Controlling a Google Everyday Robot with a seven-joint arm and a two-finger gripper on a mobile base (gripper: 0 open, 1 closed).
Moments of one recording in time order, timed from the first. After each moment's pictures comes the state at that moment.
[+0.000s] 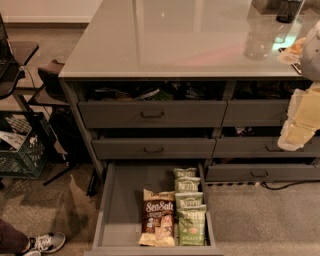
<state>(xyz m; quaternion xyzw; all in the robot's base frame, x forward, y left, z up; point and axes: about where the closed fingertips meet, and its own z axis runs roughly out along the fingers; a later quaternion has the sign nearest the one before) 0.438 -0.217 0.976 -0.60 0.78 -0.03 0.16</state>
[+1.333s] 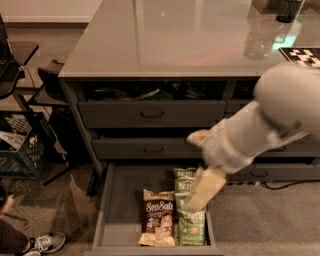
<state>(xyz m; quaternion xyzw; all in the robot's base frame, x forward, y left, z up) 0.414 -0.074 0.800 -0.63 0.73 0.19 0.21</state>
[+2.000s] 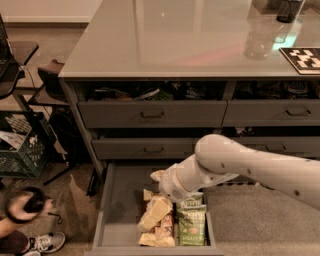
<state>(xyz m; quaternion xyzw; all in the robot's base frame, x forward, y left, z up) 0.420 0.035 0.630 -0.56 0.73 0.34 0.20</state>
